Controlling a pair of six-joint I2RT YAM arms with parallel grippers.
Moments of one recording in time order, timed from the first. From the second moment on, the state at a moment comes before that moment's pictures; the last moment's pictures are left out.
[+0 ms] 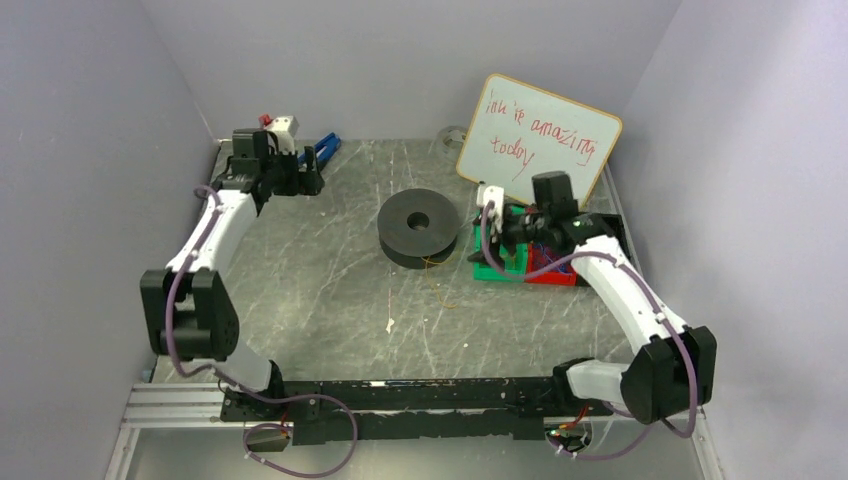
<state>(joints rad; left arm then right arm) -0.01 1.60 1.31 -0.36 0.21 -0.06 0.26 1.26 1.07 -0.56 -0.87 -0.80</state>
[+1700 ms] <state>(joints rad) -0.08 0.73 0.93 -0.69 0.34 0.37 0.35 0.36 0.70 -0.34 -0.05 -0.27</state>
